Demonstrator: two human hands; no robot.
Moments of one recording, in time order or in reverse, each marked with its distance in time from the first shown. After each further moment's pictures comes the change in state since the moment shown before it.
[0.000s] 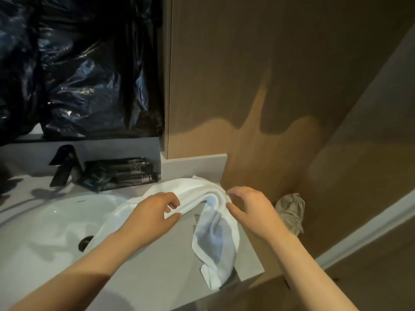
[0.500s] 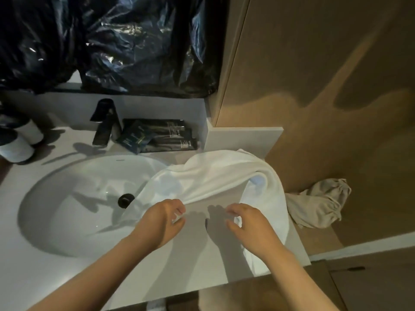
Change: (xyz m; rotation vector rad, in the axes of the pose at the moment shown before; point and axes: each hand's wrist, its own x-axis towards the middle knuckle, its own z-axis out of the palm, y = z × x) left_hand -0.039 -0.117 0.038 -0.116 -0.164 -0.258; right_hand 0.012 -0.046 0.141 0.146 -0.325 0.104
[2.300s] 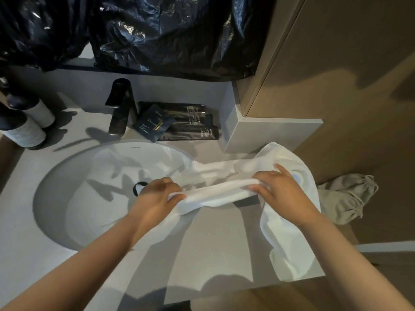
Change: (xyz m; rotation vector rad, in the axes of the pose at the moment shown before) left_hand 0.037 -0.063 -0.031 0.103 0.110 -0.021; right_hand 0.077 -0.007 -0.036 -0.226 0.077 -0.256
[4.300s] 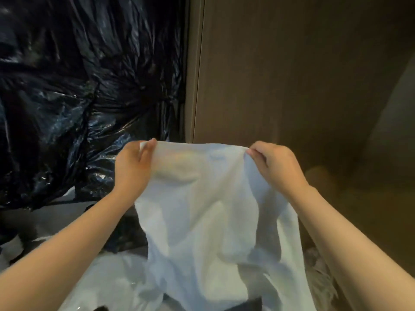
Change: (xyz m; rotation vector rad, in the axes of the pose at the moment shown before) left_hand 0.033 0.217 -0.217 -0.476 0.891 0.291; right_hand -0.038 -0.015 -0.278 -0.232 0.804 -0.079
